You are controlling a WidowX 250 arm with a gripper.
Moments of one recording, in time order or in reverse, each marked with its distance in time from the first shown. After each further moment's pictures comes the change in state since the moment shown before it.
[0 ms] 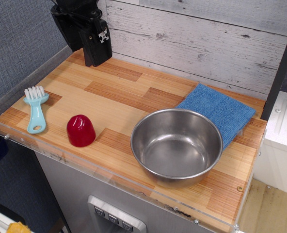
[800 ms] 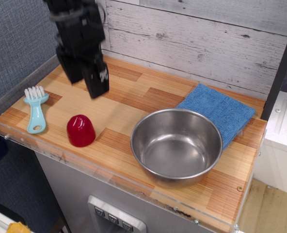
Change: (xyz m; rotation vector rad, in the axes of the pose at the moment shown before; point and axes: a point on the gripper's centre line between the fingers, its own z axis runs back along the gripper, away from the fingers) arm -0.014 0.007 -0.039 0.007 0.082 0.020
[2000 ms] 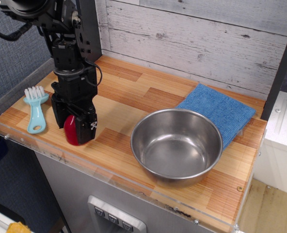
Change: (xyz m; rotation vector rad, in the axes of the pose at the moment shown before) arm -0.043 0.017 -0.091 0.008 0.242 0.045
